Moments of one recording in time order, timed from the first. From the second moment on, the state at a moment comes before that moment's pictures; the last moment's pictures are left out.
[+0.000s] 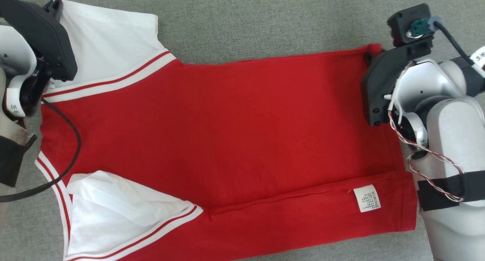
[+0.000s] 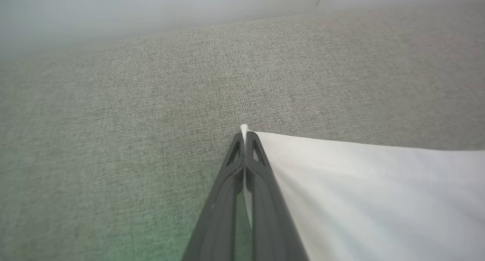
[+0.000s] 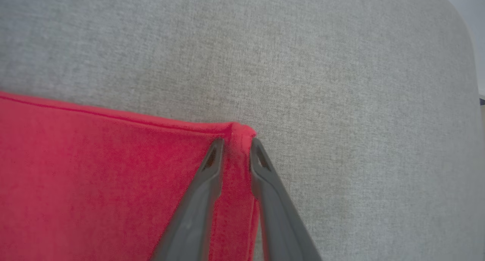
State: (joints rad) left arm -1.08 0.50 -0.43 0.53 -0.63 0.01 0.48; right arm -0.74 -0.17 0.11 0.12 -0.01 0.13 0.90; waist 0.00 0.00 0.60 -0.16
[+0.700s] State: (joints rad) left arm -0.84 0.40 -0.33 0.36 -0.68 0.07 0.01; right arm -0.61 -0.23 0.09 0.09 -0.01 0.13 0.71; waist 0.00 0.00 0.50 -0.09
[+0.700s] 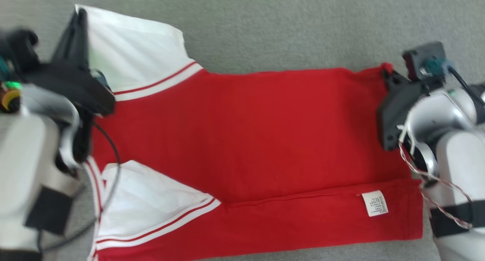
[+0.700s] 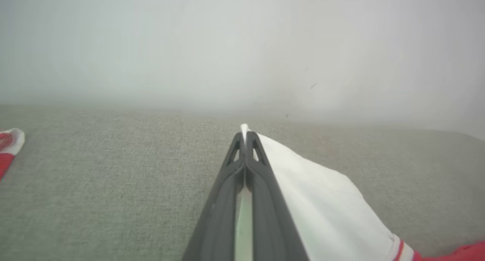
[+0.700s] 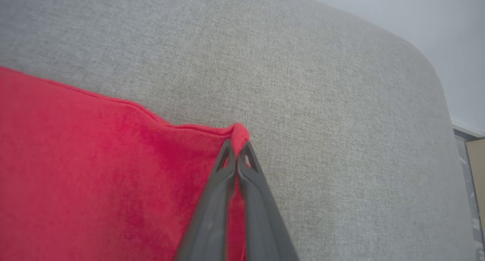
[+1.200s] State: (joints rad) left arm -0.40 0.34 -0.35 0.07 -0.74 0.13 -0.12; right arm -0.39 -0.30 0.09 0.05 -0.03 0.13 0.66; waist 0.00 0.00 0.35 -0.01
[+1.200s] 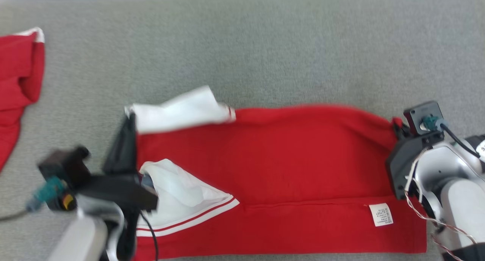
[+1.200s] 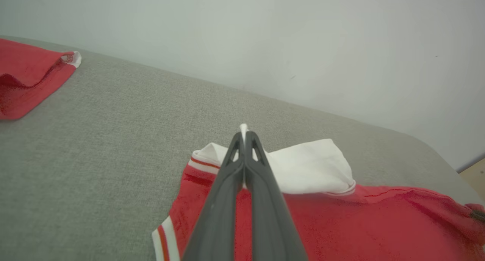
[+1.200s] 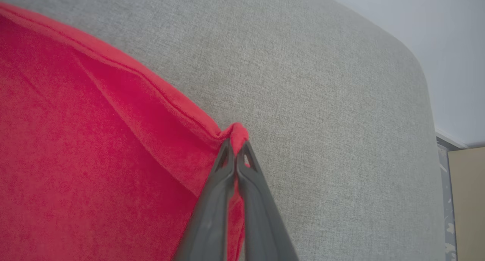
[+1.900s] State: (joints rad) left arm -0.11 0.30 -0.37 -0.05 -0.84 0.15 -0.12; right arm -0.30 -0.44 0.16 0.08 0.02 0.13 0.75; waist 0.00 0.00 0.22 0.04
